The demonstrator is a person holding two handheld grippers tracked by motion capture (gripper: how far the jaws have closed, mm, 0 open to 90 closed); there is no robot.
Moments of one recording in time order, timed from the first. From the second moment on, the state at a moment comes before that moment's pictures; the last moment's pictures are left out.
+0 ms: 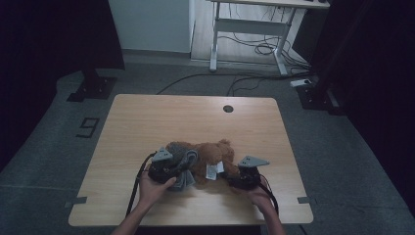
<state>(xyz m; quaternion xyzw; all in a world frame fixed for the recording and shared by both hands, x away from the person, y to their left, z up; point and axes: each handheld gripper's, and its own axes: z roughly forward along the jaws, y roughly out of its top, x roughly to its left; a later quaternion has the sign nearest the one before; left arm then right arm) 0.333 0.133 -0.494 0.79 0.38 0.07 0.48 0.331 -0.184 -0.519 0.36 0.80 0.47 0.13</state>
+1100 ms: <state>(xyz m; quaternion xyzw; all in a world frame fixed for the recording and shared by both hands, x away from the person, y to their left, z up) 0.356 0.107 -0.480 0.77 0.39 0.06 0.50 0.356 -0.184 -0.531 0.33 0.82 0.42 0.21</state>
